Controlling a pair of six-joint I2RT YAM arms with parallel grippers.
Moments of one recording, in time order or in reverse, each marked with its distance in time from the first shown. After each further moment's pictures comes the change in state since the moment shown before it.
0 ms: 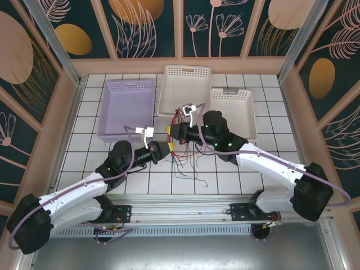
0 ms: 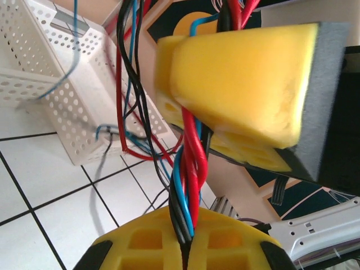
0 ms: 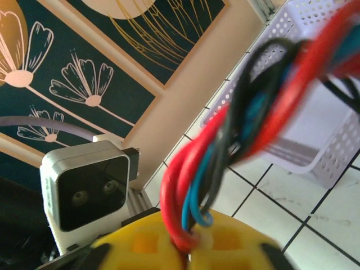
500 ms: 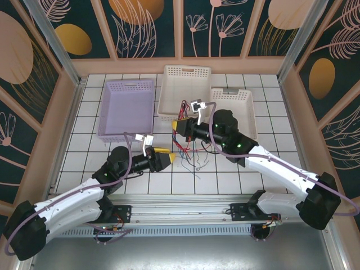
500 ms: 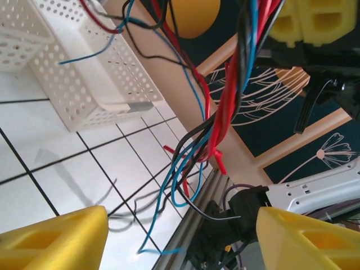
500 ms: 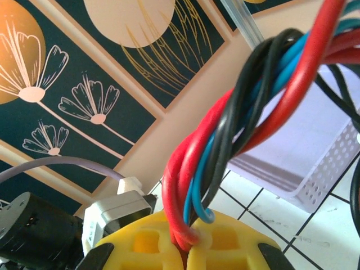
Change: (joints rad) left arm -0.010 -0.095 -0.081 -0.061 0.075 0.027; right arm -0.029 -0.100 0.000 -0.034 0.020 -0.056
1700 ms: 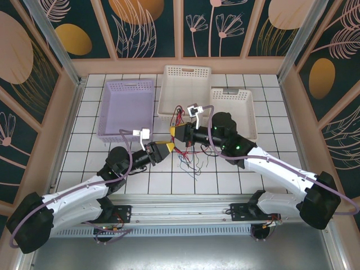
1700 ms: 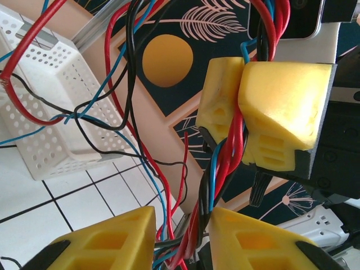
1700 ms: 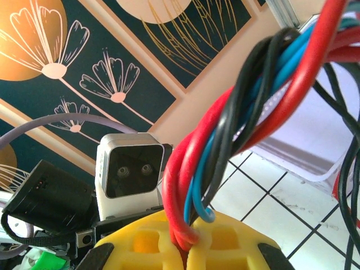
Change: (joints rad) left arm 0.000 0.104 -0.005 0.308 -0.077 -0.151; right arm 0.016 0.000 -0.037 0.035 -0.089 0.010
